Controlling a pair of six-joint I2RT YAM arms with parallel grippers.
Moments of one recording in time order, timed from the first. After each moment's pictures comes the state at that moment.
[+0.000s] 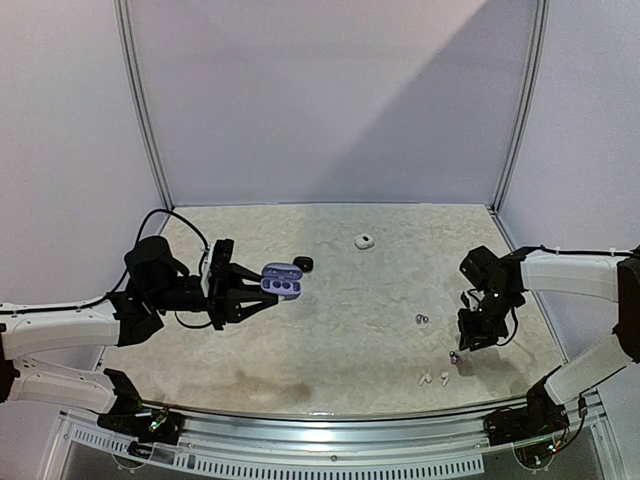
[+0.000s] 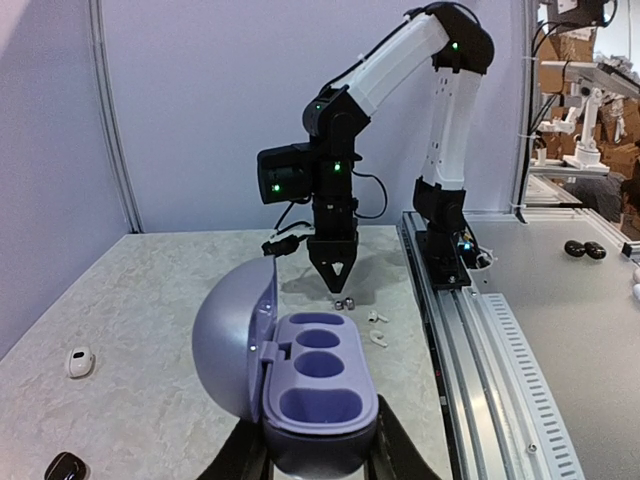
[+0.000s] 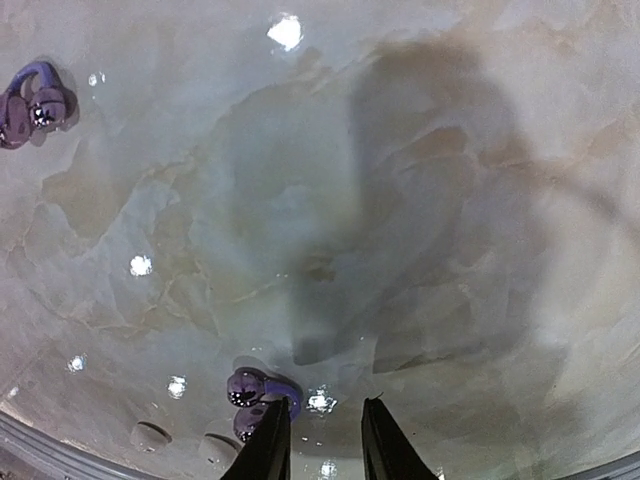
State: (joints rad) left arm -0.72 1.07 0.46 0.58 0.76 0.08; right arm 0.44 1.43 0.77 -0.86 -0.09 0.52
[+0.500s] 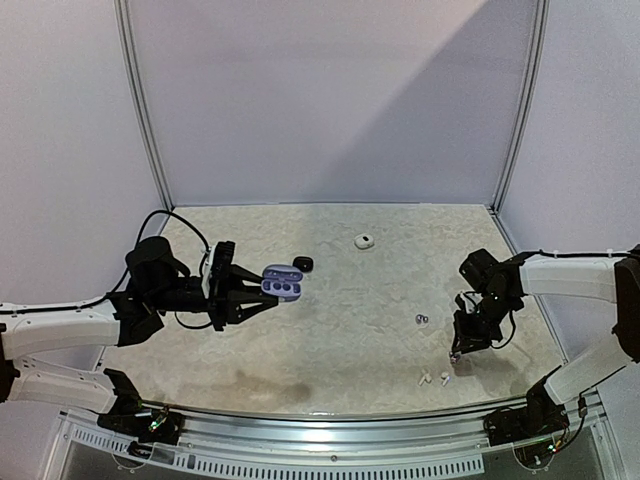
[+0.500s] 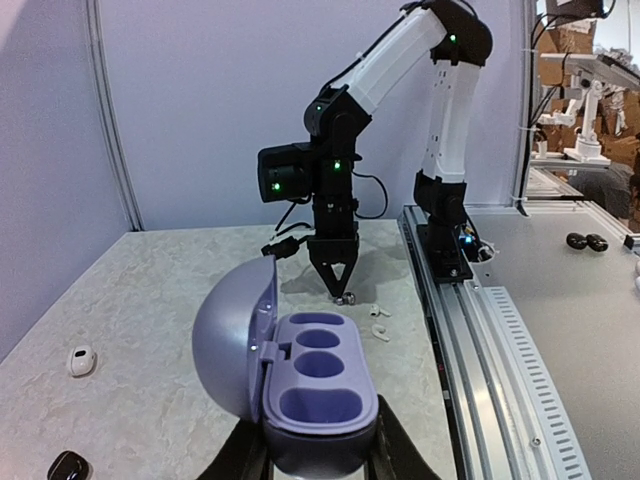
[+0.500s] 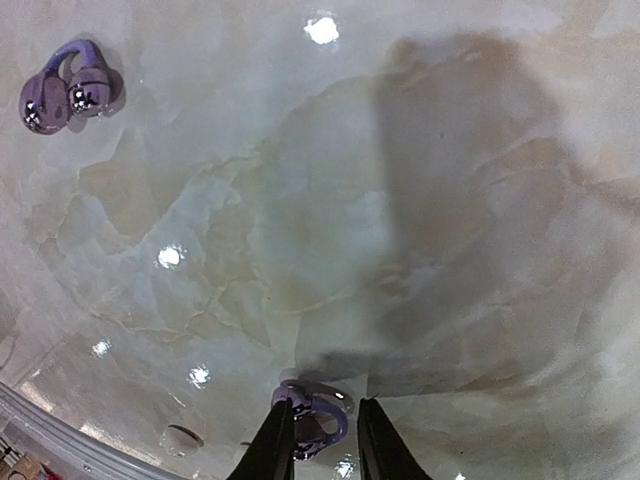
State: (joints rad) left arm -0.72 1.07 0.46 0.56 0.76 0.10; right arm 0.44 1.43 0.73 -0.78 -0.18 0.52
